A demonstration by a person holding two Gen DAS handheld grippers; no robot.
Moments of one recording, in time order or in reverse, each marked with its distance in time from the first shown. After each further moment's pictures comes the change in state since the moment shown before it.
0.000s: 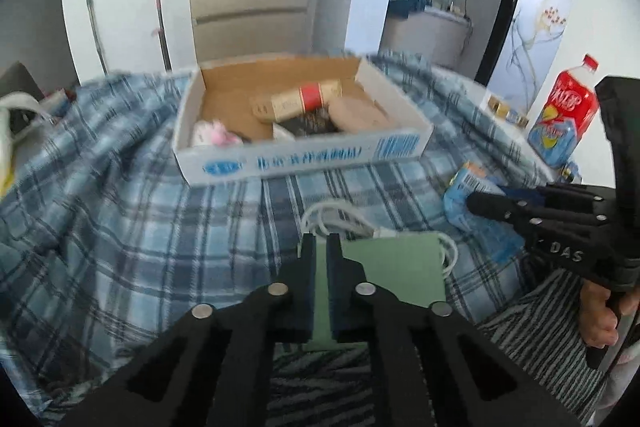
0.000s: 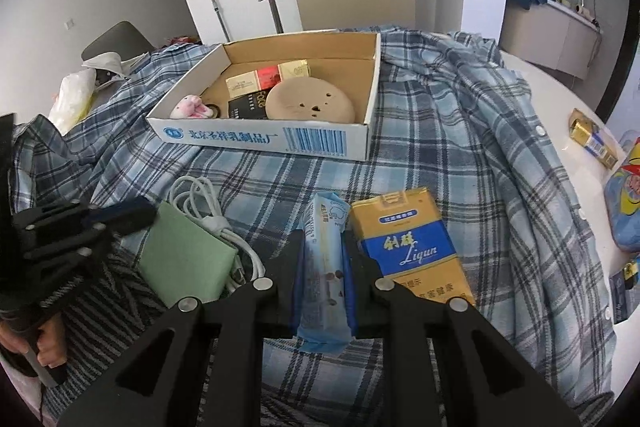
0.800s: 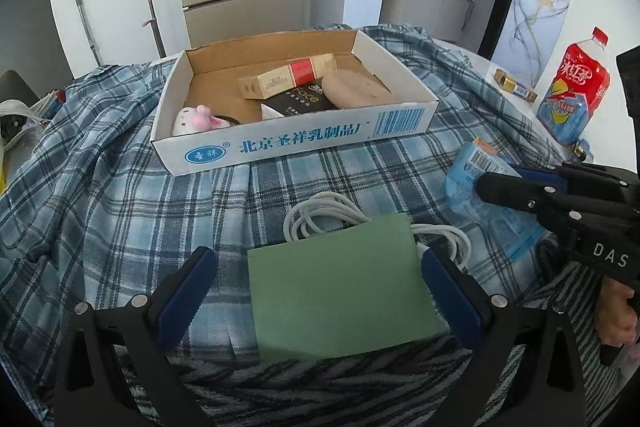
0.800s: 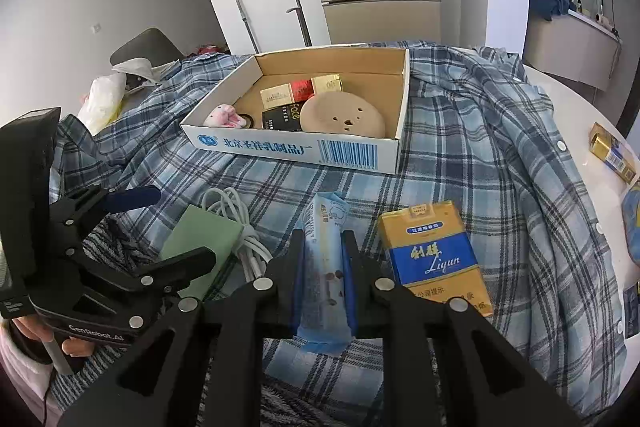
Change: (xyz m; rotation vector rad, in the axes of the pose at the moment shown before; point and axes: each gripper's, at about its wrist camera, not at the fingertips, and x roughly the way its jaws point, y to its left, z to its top) left arm 0.030 -0.009 0.000 0.041 0.120 0.023; right arm -0.007 0.005 0.000 -0.028 -0.038 0.111
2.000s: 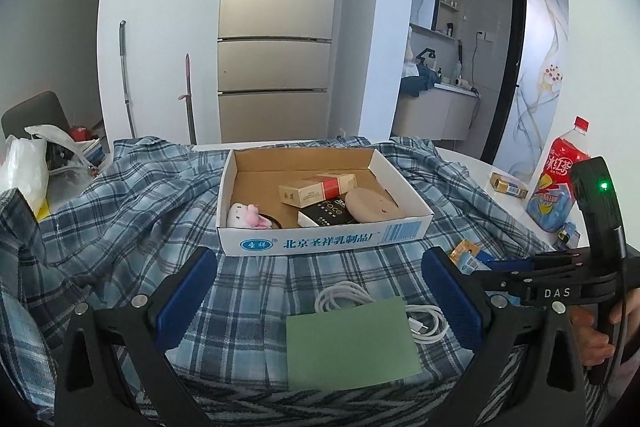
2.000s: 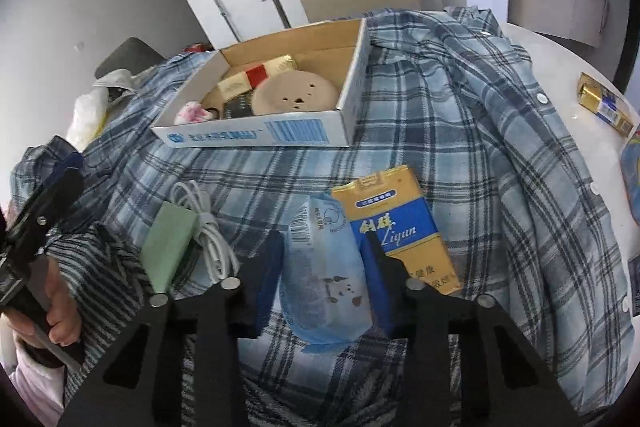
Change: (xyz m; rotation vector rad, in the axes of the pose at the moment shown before) left arm -0.074 0.017 -0.005 -0.090 -0.398 0.032; right arm 0.003 -0.041 -0.009 0.109 0.062 0.034
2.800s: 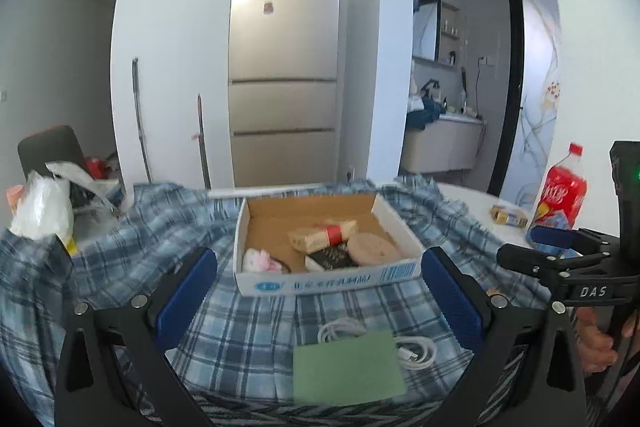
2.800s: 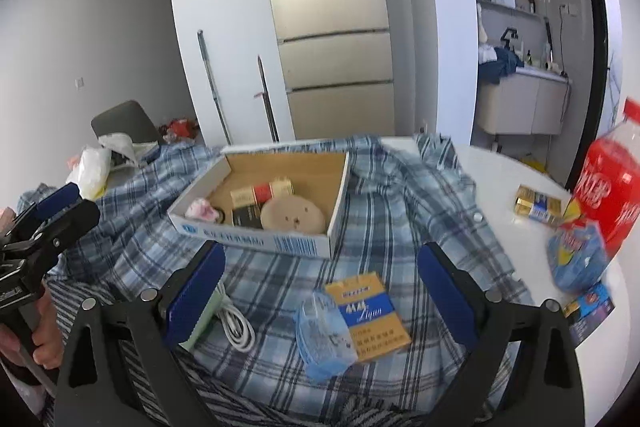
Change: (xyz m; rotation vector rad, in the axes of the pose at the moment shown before) left arm -0.032 -0.010 0.018 0.017 -0.116 0.038; right arm -0.077 0.033 0.008 -0.083 -0.367 -0.150
